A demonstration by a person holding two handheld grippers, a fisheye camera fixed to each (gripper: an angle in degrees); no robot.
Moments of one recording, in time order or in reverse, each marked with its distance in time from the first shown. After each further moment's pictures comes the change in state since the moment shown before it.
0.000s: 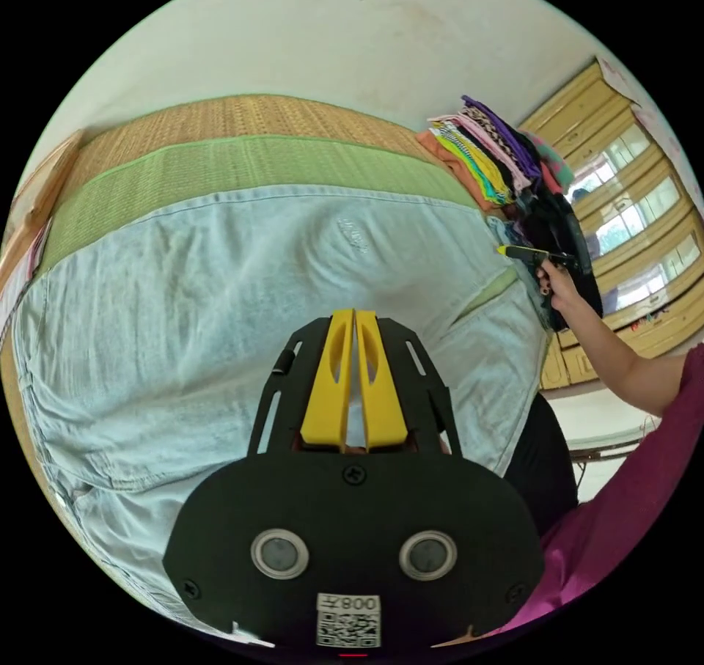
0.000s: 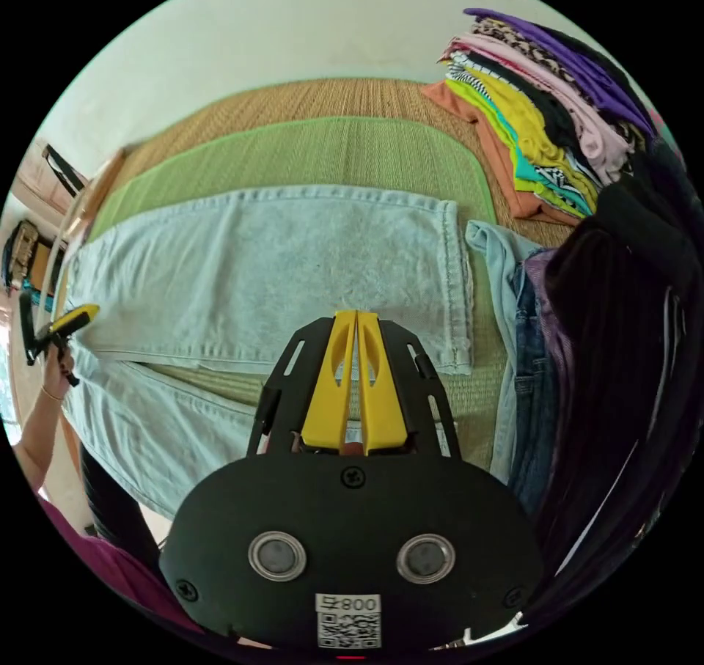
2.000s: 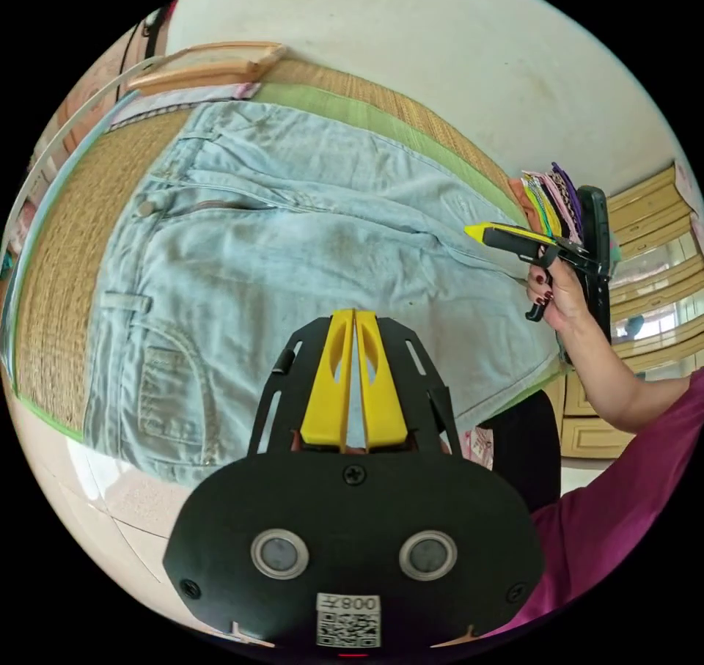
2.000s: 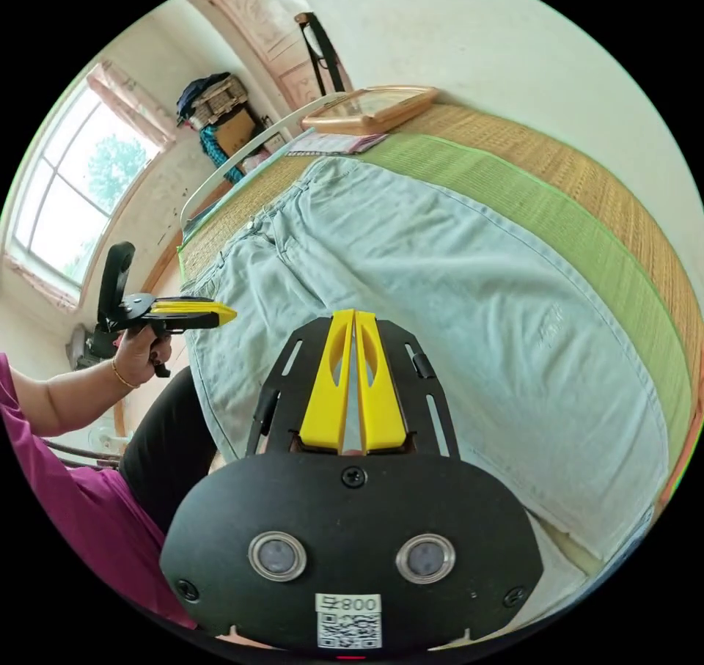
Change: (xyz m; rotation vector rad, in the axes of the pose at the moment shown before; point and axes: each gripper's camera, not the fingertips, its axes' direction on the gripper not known) left arm -0.198 0.437 -0.164 0.065 -0.118 -0.401; right arm -0.549 -0.078 -0.023 -0.025 -0.452 -0.664
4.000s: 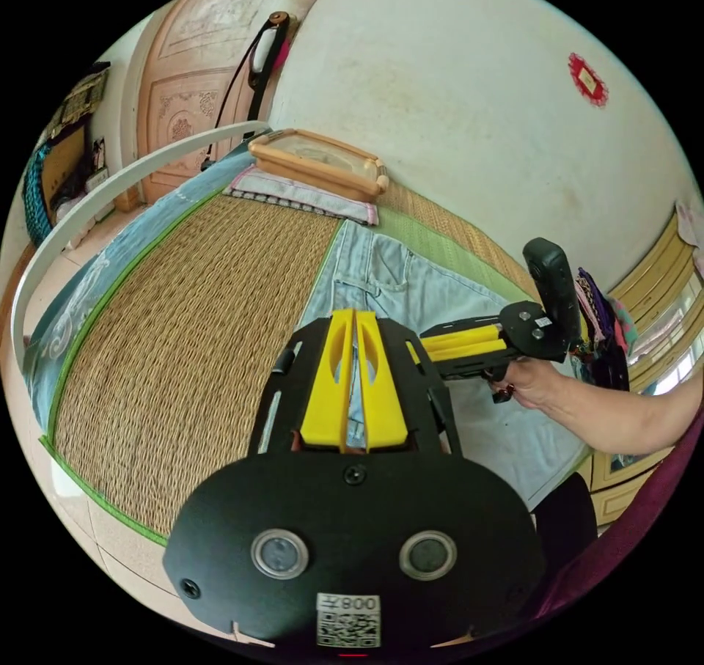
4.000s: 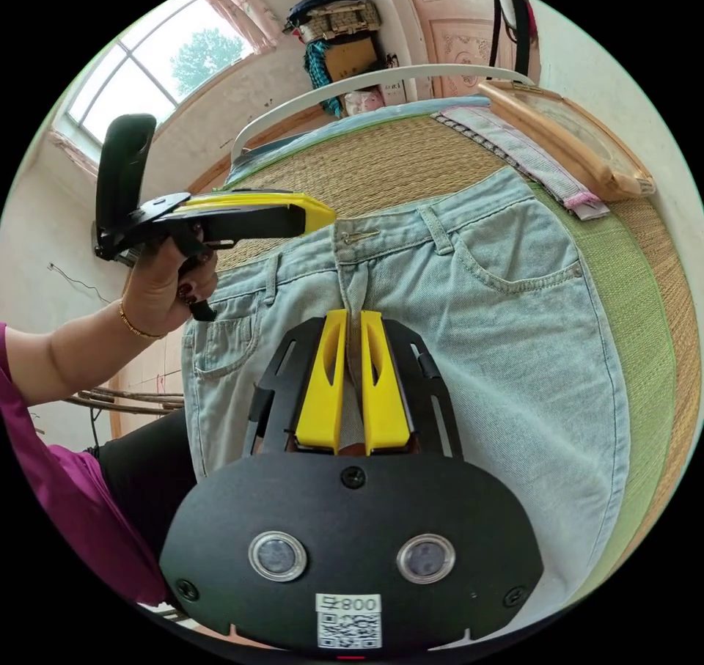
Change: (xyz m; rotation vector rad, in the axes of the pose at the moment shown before) left arm -0.347 0.098 -0.080 0.381 -0.071 -0.077; right arm -0.299 -0.262 0.228 -0.203 -0.097 -0.452
